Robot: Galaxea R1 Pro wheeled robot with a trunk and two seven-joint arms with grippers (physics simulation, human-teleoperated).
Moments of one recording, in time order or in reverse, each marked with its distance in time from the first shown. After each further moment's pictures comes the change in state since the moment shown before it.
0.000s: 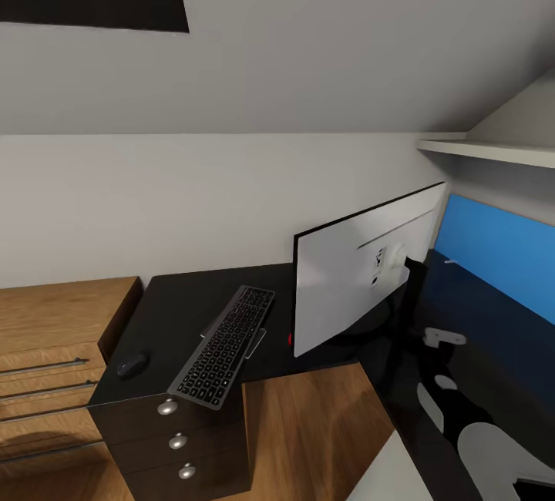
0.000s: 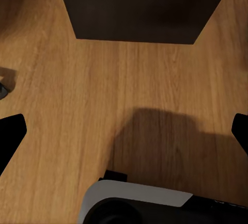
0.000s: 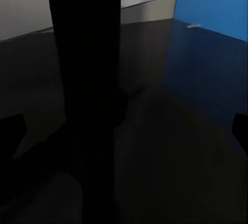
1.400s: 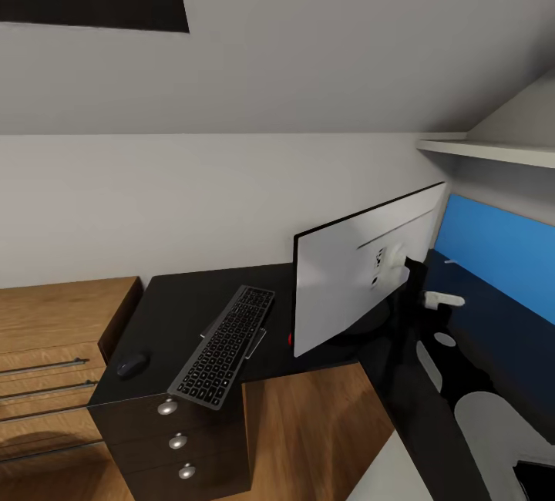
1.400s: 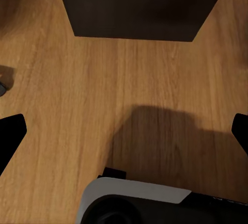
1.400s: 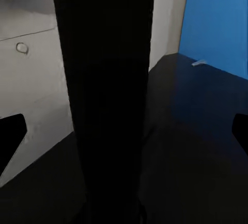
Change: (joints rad) left arm 0.000 -0.002 -0.003 0.001 -0.001 0.009 0.000; right arm -0.067 -0.004 0.005 -0.208 -0.005 0.211 0.002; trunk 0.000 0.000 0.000
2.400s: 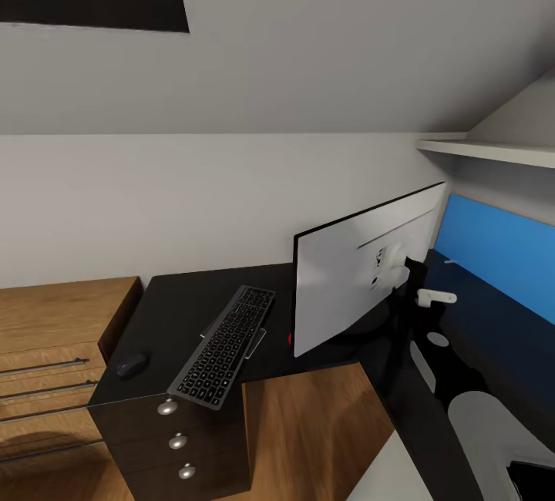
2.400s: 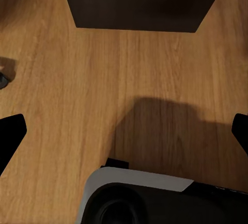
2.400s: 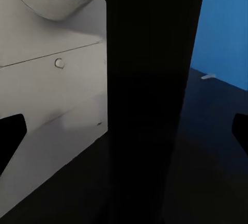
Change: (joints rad) left arm 0.000 0.000 0.001 0.027 0.001 0.000 -0.001; right arm 0.001 0.025 0.001 -0.008 0.050 -0.041 0.005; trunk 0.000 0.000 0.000
